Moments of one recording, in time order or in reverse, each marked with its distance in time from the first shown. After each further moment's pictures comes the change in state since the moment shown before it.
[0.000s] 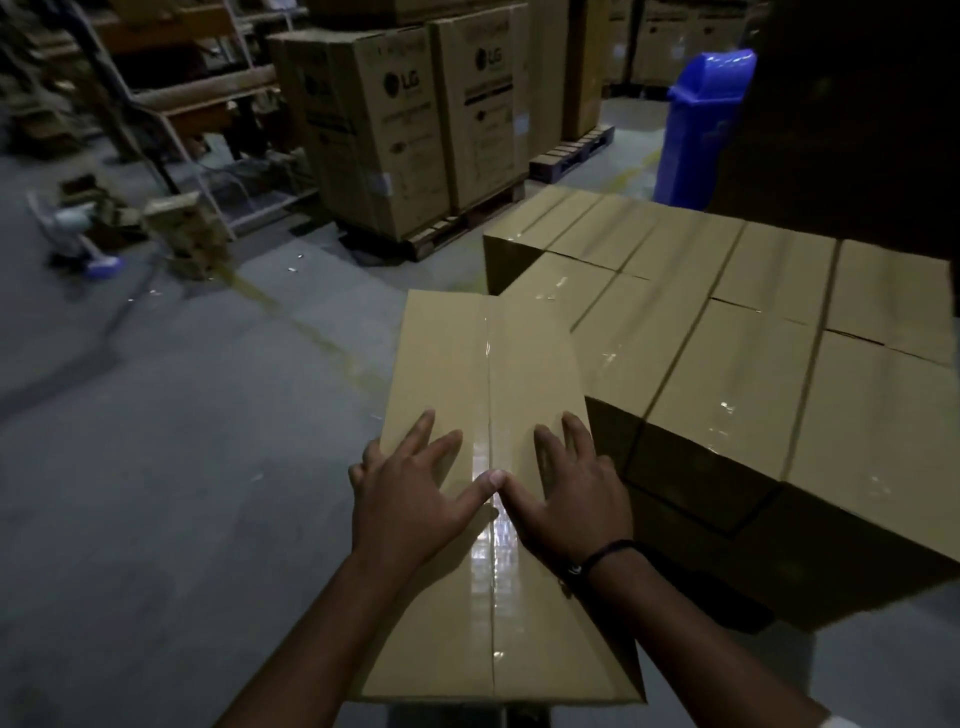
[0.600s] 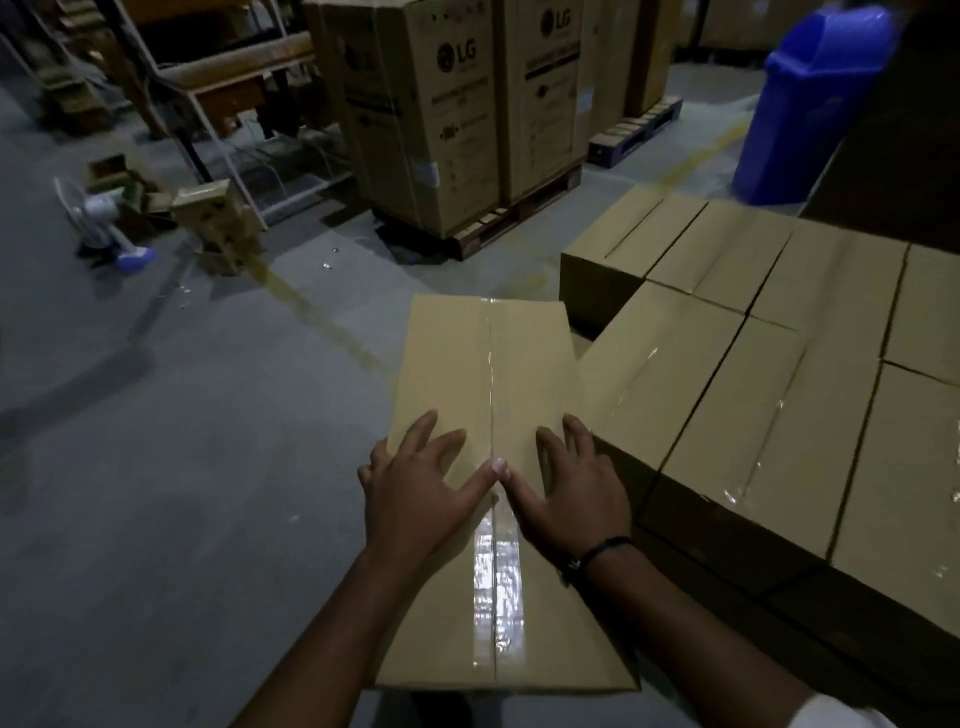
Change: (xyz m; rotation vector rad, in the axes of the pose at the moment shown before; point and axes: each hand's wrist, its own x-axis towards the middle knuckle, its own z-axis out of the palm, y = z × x) left_hand 0.298 -0.172 -0.002 -0.069 0.031 -0.122; right_hand 0.292 -0.150 0.128 0.028 -0.018 -0.021
